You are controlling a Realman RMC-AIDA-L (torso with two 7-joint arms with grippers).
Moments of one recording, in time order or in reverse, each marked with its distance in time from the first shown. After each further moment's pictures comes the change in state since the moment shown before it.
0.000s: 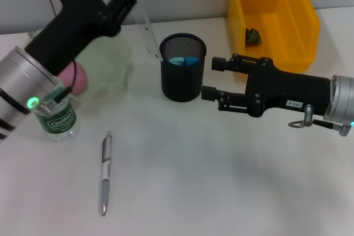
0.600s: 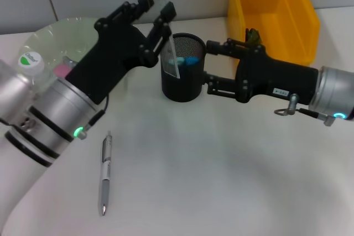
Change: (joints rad) left arm 0.009 -0.001 0.359 -0.021 -0.423 -0.082 0.434; right arm 0.046 0.007 -0.013 0.091 0.084 0.075 -0.121
